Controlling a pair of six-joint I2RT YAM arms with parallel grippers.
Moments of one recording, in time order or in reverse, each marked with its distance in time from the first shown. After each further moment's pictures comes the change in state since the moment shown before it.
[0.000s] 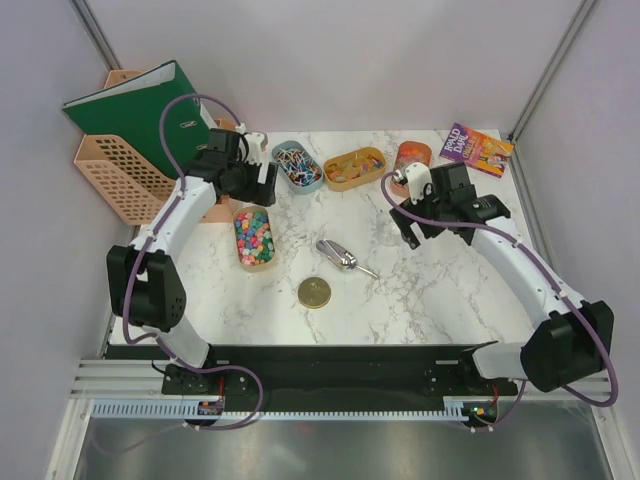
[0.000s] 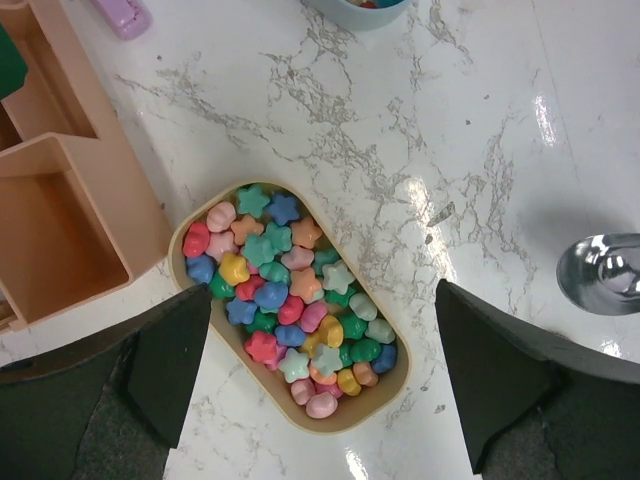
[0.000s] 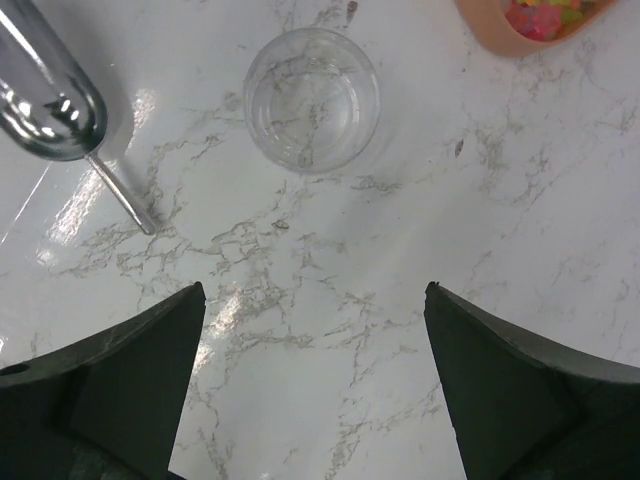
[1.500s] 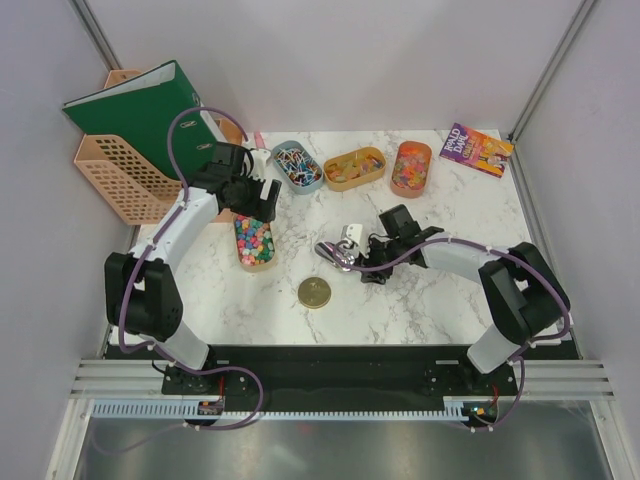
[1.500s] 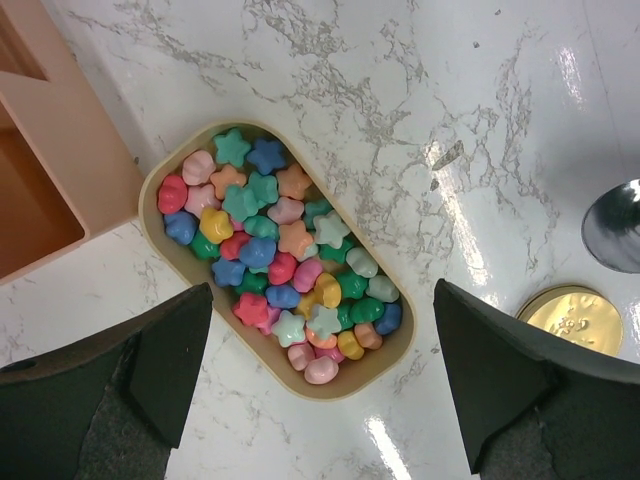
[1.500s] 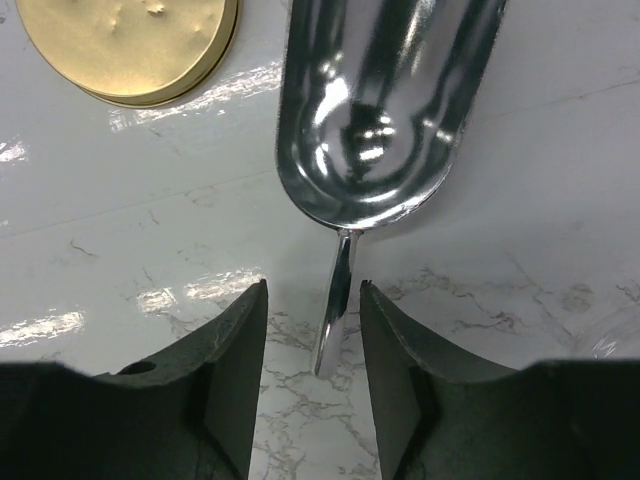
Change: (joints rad) left arm -0.032 -0.060 -0.126 -0.006 -0.030 0.054; right arm 0.206 0.263 -0.329 0.451 -0.453 -0.379
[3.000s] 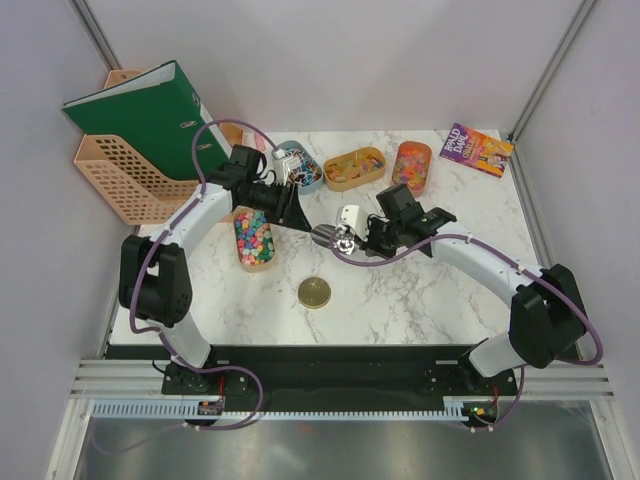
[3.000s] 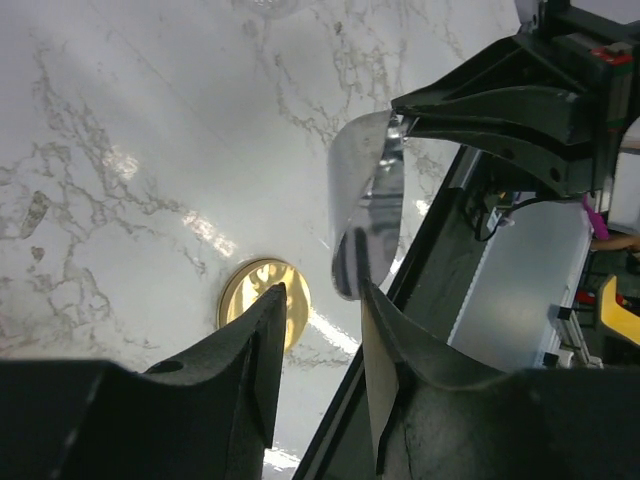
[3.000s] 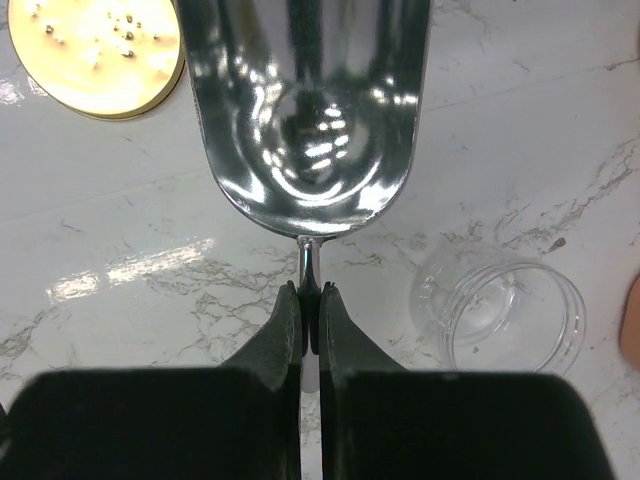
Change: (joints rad) left arm -0.050 0.105 0.028 -0.013 0.735 -0.113; right arm 0.060 -0.130 0.226 -0.274 0.211 -0.037
